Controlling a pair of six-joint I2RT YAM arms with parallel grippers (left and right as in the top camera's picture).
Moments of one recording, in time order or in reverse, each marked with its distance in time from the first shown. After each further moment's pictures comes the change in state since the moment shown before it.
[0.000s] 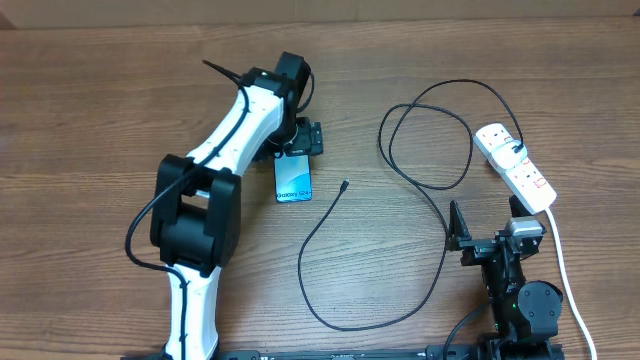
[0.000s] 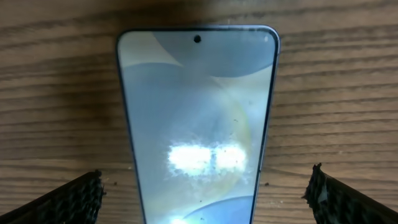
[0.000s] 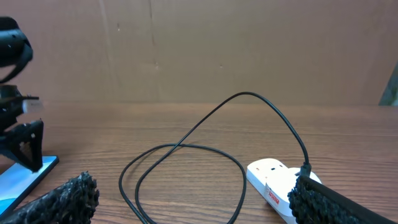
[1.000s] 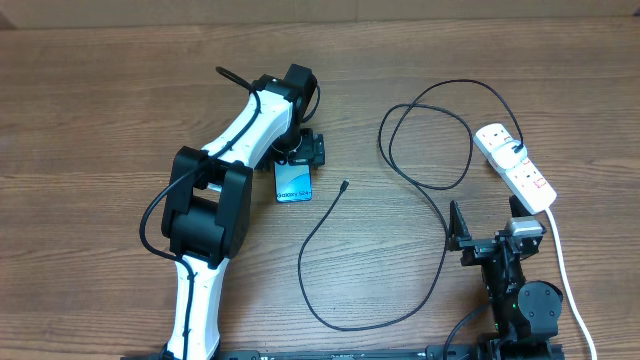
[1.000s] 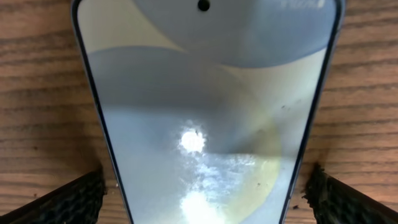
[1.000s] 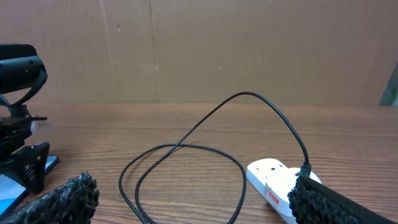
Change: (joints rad) left arm -0.013 0.074 0.003 -0.020 -0.018 0.003; right arm 0.000 0.000 0.000 0.000 0.000 0.000
